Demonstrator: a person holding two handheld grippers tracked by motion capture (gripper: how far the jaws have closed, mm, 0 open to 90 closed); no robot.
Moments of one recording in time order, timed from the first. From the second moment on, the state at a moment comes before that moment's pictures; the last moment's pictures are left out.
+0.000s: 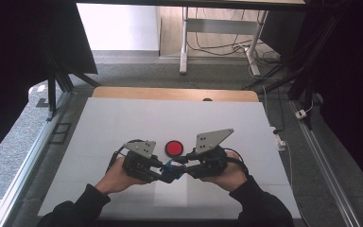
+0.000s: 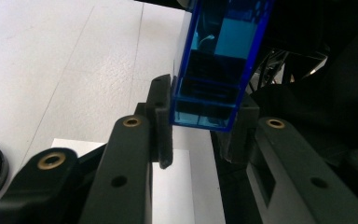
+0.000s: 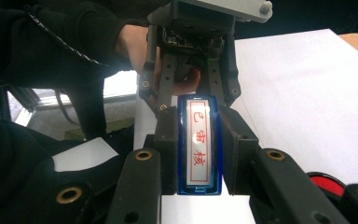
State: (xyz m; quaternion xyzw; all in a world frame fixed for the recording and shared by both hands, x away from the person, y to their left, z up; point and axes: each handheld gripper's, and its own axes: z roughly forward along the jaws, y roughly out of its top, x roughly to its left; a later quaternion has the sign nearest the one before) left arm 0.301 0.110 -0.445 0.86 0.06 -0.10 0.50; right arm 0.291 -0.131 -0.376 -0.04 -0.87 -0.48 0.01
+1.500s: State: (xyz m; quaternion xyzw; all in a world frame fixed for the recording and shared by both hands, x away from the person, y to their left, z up) left arm 0.288 0.119 -0.440 0.87 0.10 -0.03 0.48; right arm 0.290 -0.138 -0.369 -0.04 -0.86 -0.50 -0.02
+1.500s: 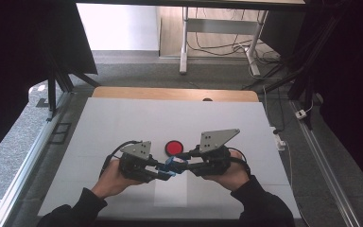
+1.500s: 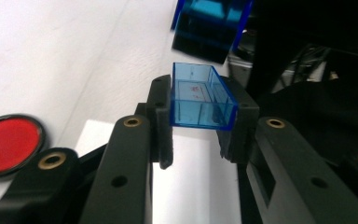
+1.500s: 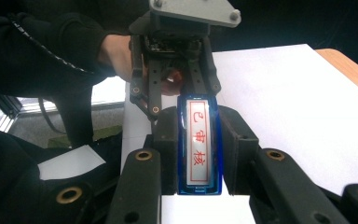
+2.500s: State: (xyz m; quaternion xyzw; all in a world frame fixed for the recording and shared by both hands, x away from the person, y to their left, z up) left arm 0.242 0.187 -0.445 0.84 0.28 0.05 0.45; right arm 0.293 -0.142 -0.370 -0.08 -0.86 -0.50 -0.06
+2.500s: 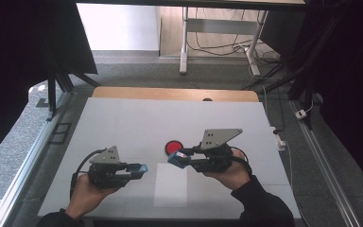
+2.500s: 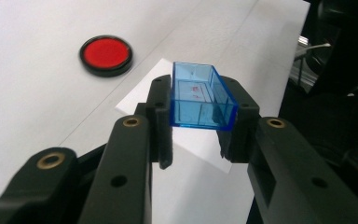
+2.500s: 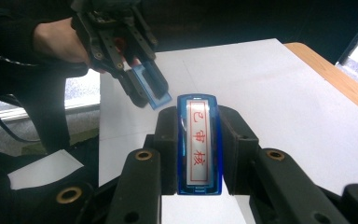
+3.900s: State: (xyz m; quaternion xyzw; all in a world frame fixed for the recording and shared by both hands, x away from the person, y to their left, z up) left arm 0.194 0.256 -0.475 0.80 0.42 0.08 0.42; right arm 0.308 -0.145 -0.386 -0.14 -0.86 -0.48 -0.08
